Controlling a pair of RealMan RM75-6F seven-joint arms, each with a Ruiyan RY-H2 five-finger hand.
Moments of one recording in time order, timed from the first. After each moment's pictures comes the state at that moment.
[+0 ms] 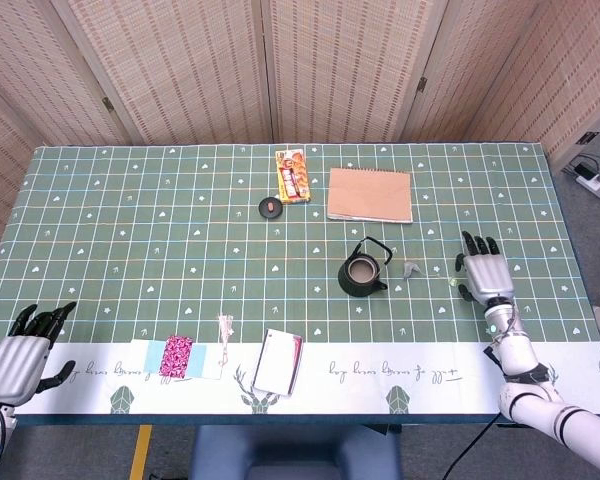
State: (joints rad) left arm -0.17 -1.09 0.01 -1.61 1.50 1.35 0.11; right arm 0.56 -1.50 0.19 -1.08 -1.03 0.83 -0.35
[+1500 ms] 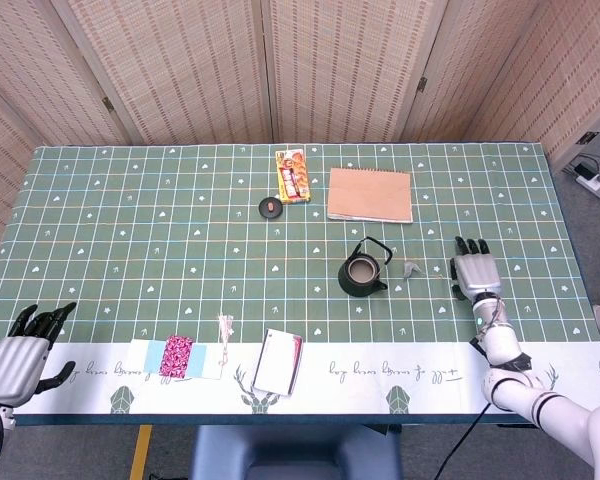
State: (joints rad) left arm -0.17 -1.09 0.01 -1.61 1.51 1.36 0.08; right arm 0.63 -1.59 0.17 -0.96 -0.91 0.75 -0.43
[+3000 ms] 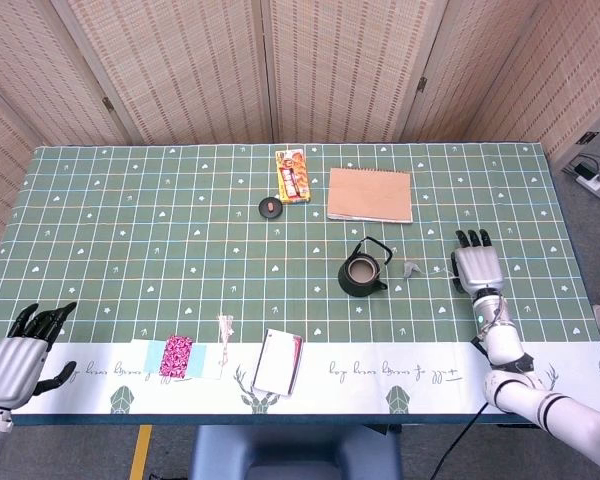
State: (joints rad) left arm -0.16 -1.09 0.02 -1.59 1.56 1.39 0.03; right arm 0.63 -1.51 0.18 -1.11 -0.91 0.86 -0.49
